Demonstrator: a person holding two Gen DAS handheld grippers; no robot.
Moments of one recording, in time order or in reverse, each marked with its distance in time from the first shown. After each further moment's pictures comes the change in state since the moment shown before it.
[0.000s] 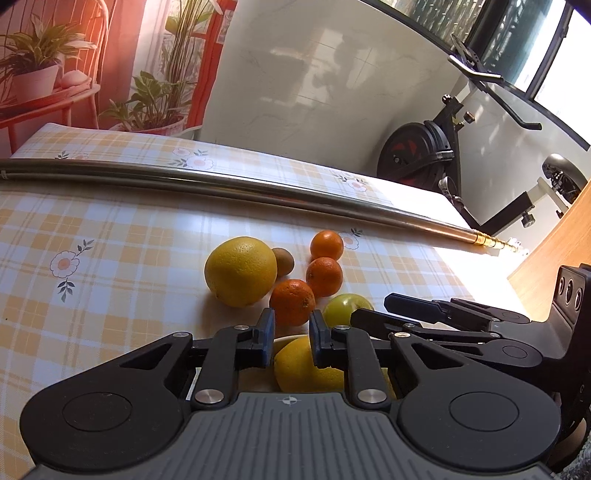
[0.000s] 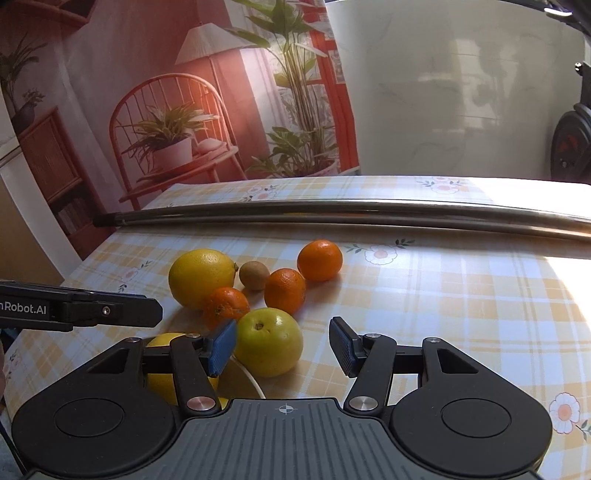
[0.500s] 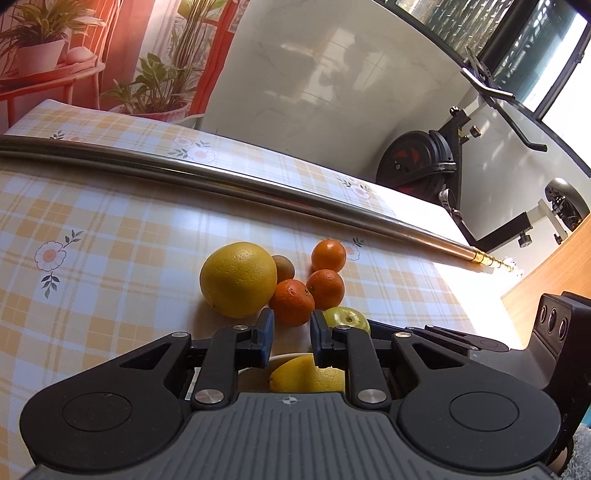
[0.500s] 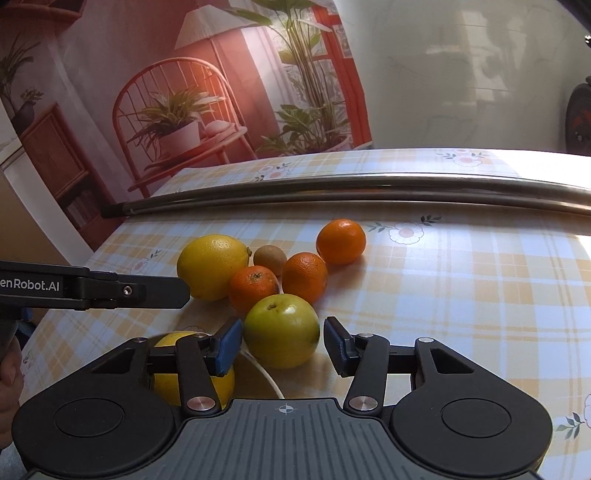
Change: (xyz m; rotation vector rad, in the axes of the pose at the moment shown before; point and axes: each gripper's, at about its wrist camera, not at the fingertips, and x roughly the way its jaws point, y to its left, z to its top) left arm 0.014 0.007 0.011 -0.071 0.015 -0.036; right arm 0.021 0.000 0.002 0.047 0.084 0.059
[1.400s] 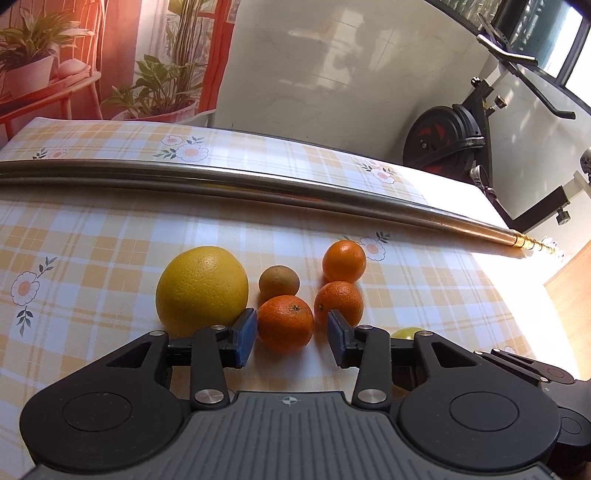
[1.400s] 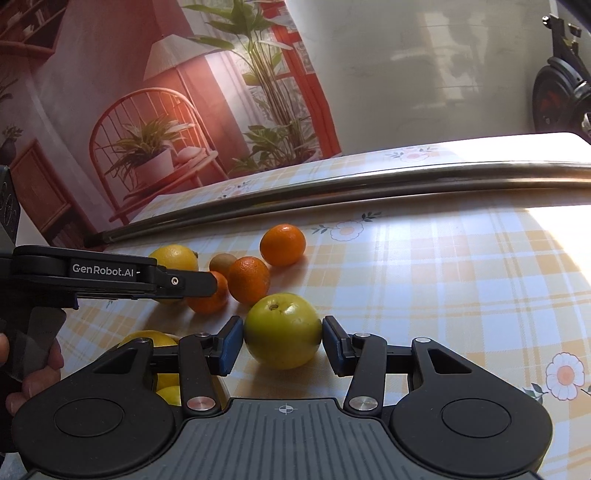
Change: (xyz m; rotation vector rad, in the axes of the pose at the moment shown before) left arm 0.053 -0.025 0.017 0.080 0.049 0.137; right arm -0.022 -0.037 -0.016 0.091 -0.081 -0.034
